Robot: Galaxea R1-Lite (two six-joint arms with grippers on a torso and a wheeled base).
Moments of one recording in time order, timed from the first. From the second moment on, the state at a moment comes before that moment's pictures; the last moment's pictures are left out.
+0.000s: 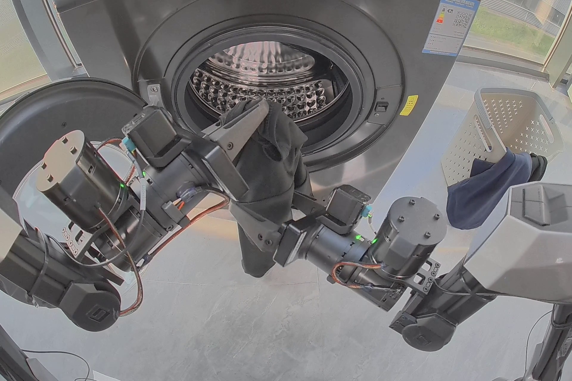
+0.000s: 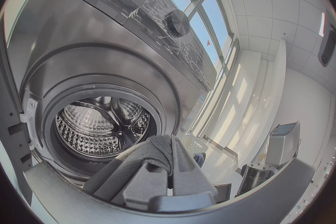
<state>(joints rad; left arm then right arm) -0.63 1.75 -0.61 -1.54 -0.16 -0.23 0.87 2.13 -0.77 -1.54 0.00 0.38</state>
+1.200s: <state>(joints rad) -0.54 1.75 -0.58 -1.47 -0.08 -0.23 0.81 1.83 -0.57 -1.51 -0.07 0.23</state>
